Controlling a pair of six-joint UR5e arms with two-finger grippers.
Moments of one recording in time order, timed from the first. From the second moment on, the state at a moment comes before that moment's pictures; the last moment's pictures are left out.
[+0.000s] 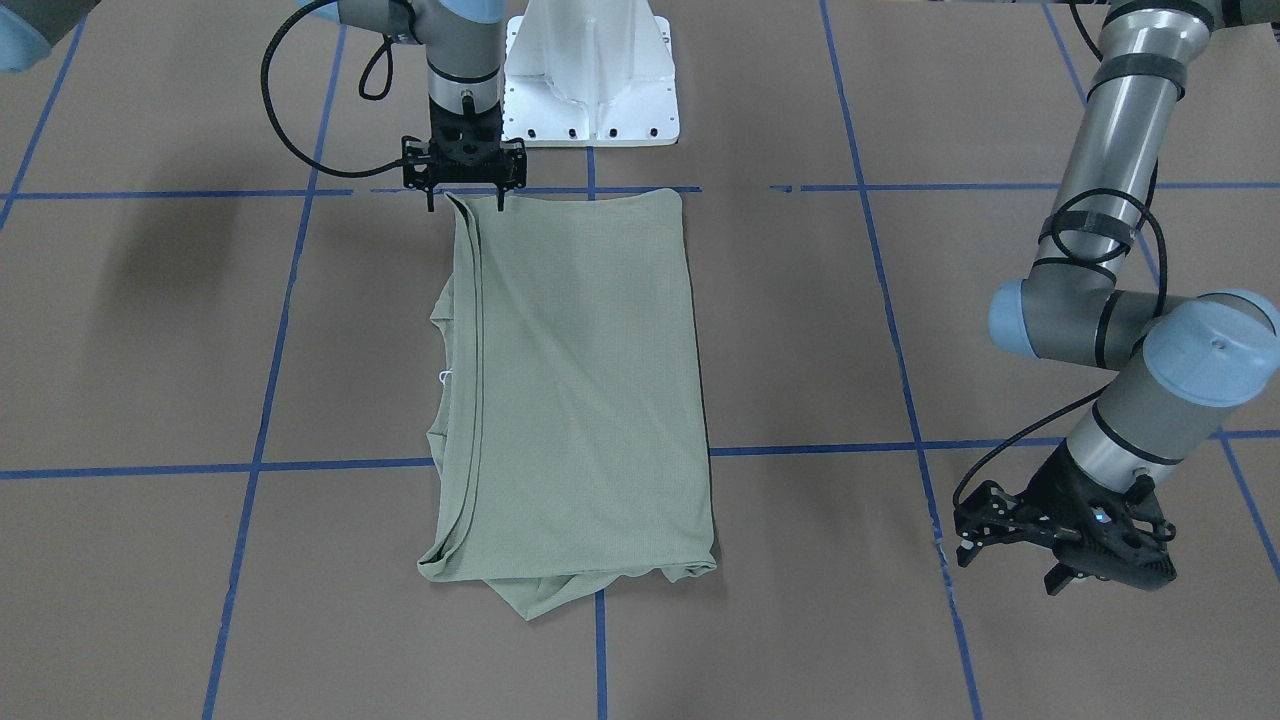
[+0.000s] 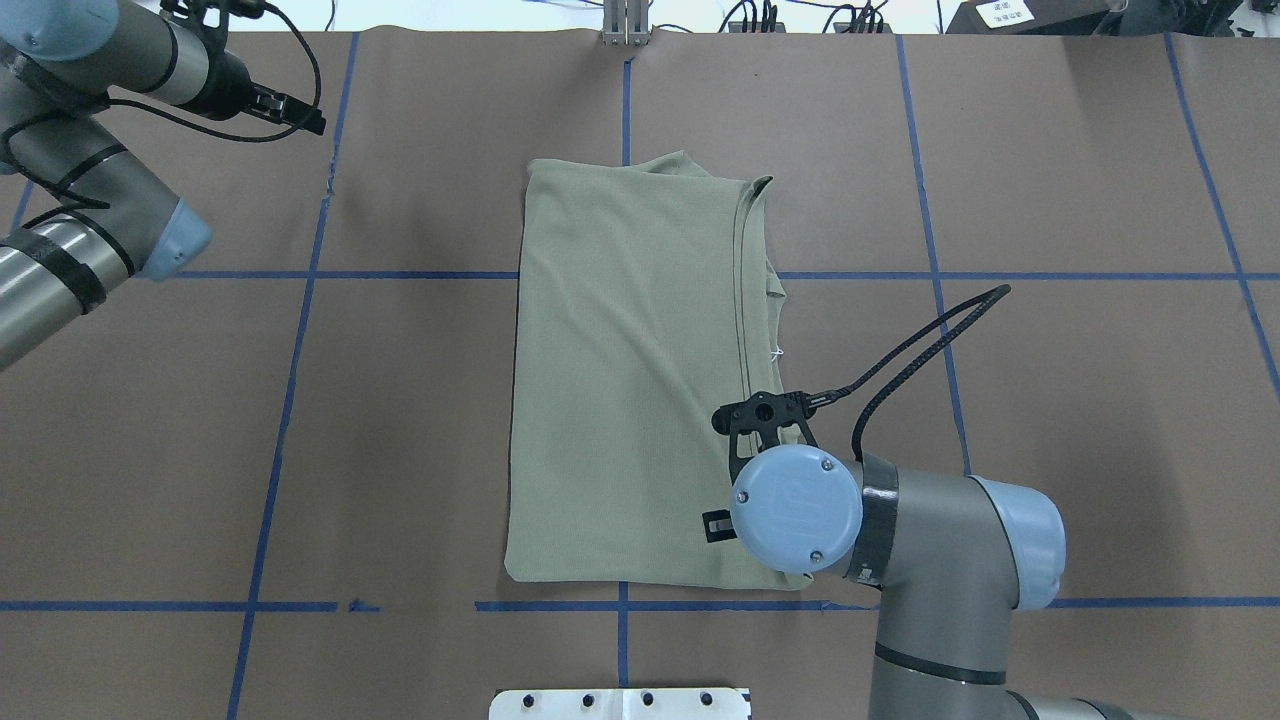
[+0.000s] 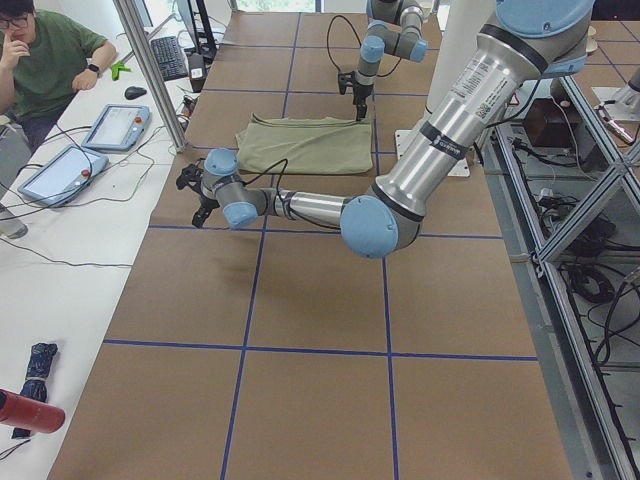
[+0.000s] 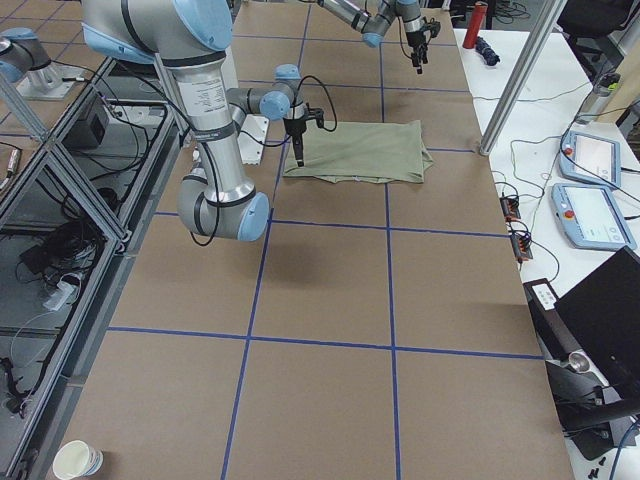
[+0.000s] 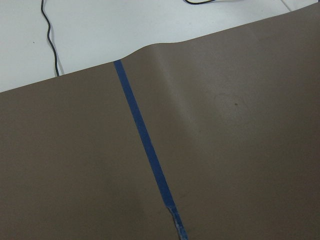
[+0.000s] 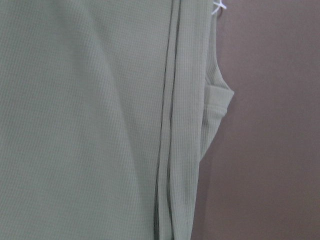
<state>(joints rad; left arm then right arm) -1.05 -2.20 -1.00 -2.48 -2.04 -0.60 0.28 -1.09 1.97 -1.85 1.60 1.19</state>
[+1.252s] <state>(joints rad) -1.05 -2.20 -1.00 -2.48 -2.04 -0.60 0.31 -1.11 1.88 -1.87 1.68 1.03</state>
